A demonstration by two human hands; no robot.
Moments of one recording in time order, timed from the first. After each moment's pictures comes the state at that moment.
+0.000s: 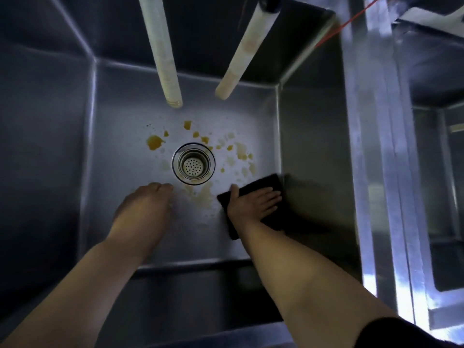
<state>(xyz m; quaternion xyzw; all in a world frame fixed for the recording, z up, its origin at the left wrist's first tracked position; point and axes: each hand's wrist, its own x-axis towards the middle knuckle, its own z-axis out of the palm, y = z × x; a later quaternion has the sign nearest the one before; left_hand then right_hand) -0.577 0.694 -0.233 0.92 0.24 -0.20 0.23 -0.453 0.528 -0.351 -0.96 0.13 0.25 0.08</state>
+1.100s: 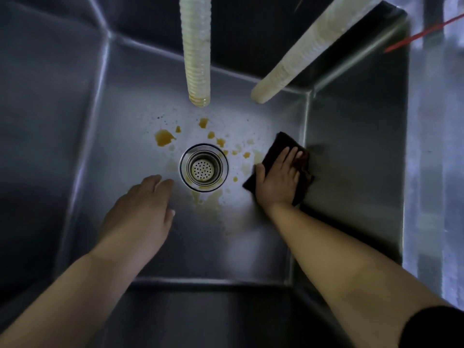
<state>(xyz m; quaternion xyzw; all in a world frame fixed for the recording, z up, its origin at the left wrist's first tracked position) -0.573 0.700 -0.258 0.90 0.33 -0.18 0.24 -0.354 0.535 -0.375 -0.98 -0.19 0.11 -0.02</state>
